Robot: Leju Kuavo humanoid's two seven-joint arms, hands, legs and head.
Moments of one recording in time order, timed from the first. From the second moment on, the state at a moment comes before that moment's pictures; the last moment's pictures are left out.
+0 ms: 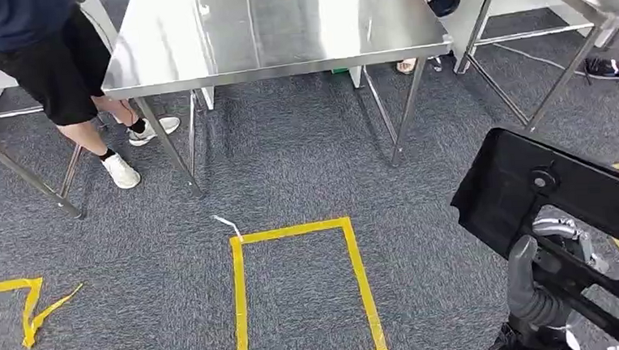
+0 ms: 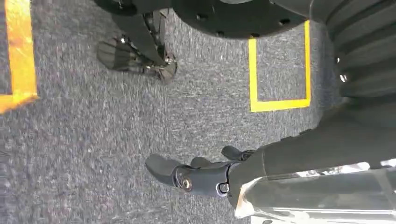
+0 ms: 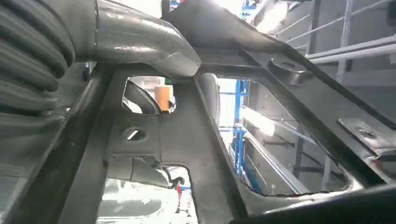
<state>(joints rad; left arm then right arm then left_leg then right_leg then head) -0.06 -0.17 0.82 -0.22 -0.72 0.26 -0.18 0.16 0.16 -0.14 -1.90 0.08 -0.01 -0.65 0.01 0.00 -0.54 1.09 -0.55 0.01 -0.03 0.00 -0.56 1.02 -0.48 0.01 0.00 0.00</state>
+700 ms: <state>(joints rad) -0.05 -0.22 0.86 -0.22 -0.69 0.28 -0.24 0.12 0.14 -0.11 -1.87 0.08 -0.04 -0.64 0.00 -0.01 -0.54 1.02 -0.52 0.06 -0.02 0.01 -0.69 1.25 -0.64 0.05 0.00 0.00</state>
